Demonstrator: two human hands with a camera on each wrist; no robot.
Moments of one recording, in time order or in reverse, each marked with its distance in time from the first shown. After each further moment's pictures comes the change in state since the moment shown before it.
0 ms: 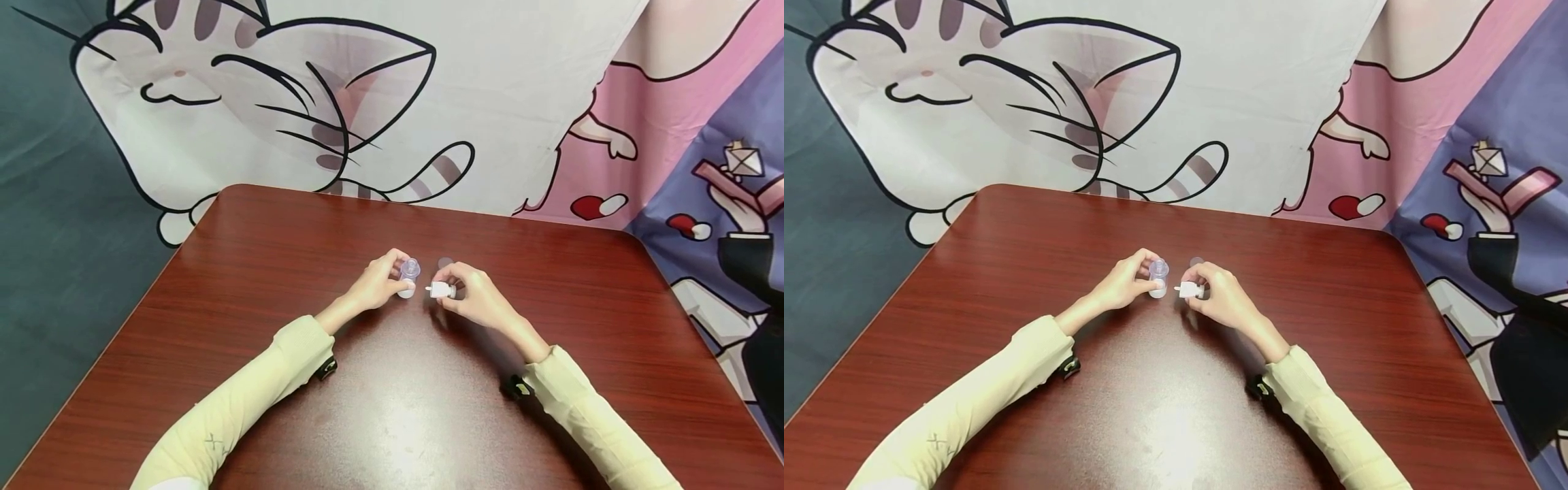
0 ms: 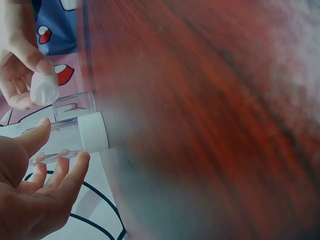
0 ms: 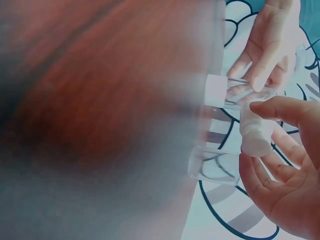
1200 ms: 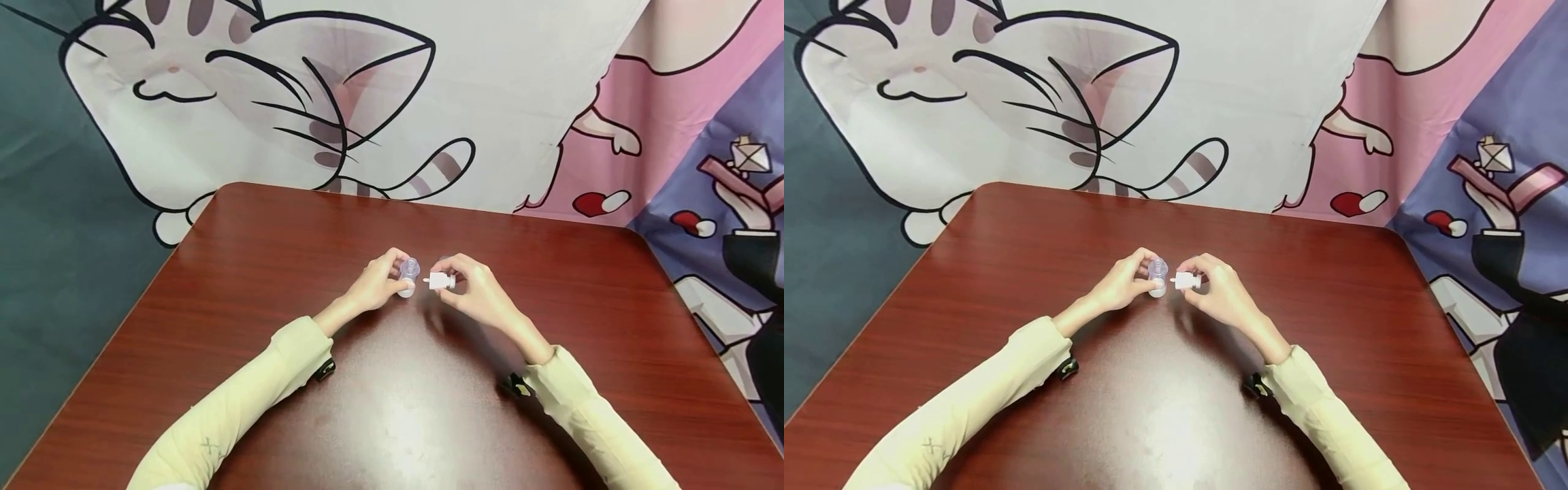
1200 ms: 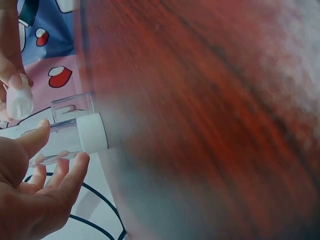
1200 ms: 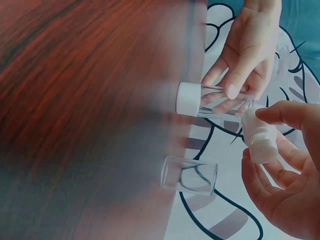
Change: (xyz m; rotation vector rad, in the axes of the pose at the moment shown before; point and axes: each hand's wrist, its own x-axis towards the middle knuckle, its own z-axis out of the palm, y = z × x) left_hand -0.001 0.000 0.000 0.012 0.009 0.012; right_hand 0.005 -0.016 -0.005 -0.021 0.089 -0.013
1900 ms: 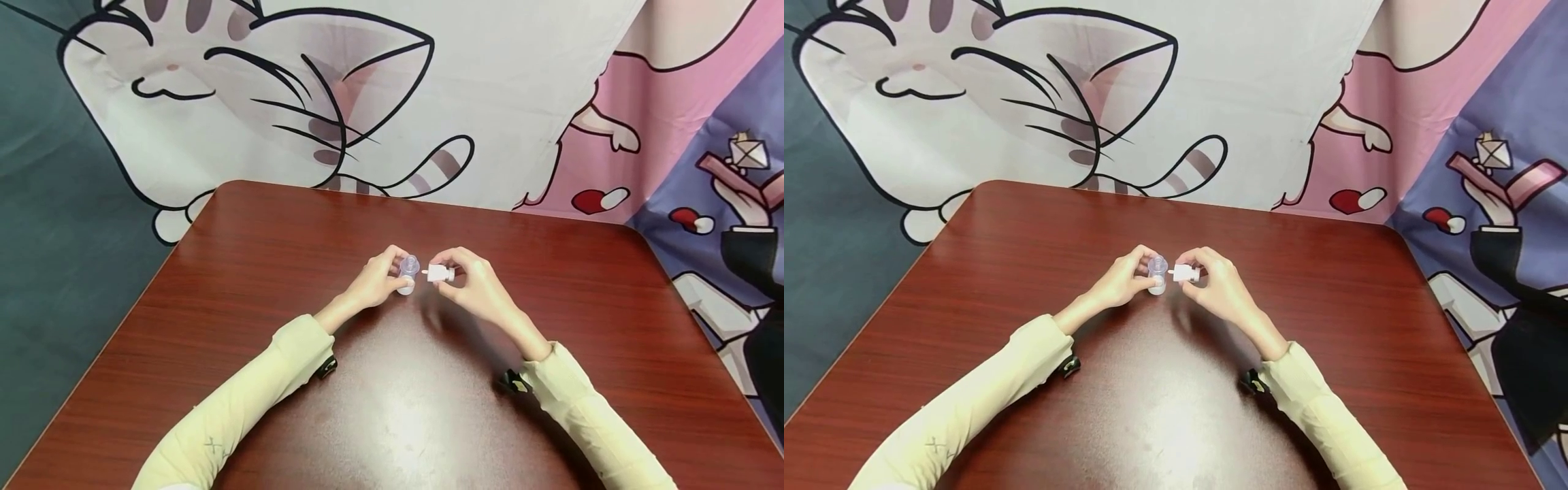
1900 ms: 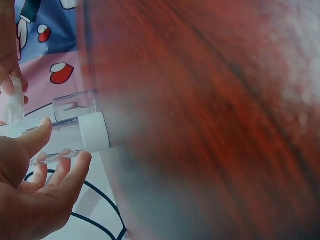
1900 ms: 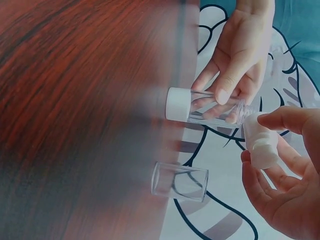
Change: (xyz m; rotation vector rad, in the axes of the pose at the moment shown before) left_hand 0.000 0.002 0.001 -0.019 0.005 -0.006; right_hand 0.002 -0.007 -0.002 0.035 0.050 0.019
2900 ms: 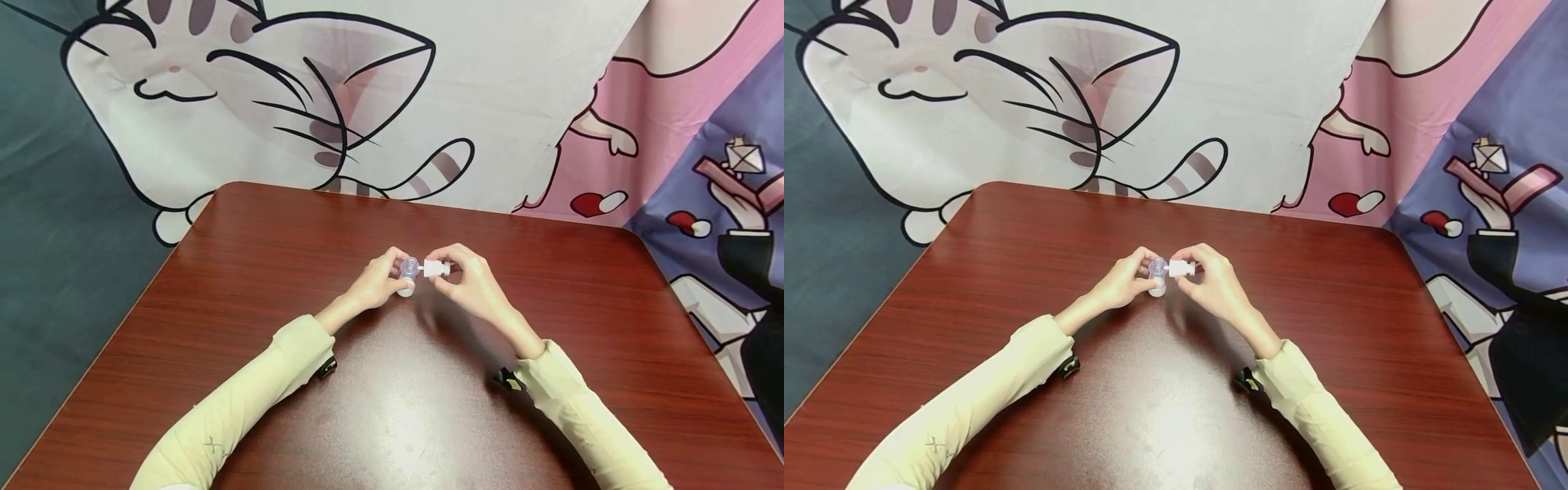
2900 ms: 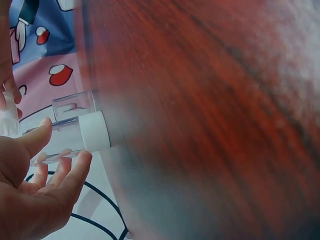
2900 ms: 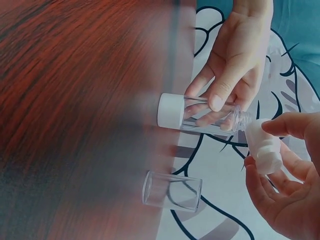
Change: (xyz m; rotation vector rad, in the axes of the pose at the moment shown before) left_hand 0.002 0.000 -0.001 0.001 -0.024 -0.033; right_hand 0.009 -0.009 0.004 0.025 0.048 0.015
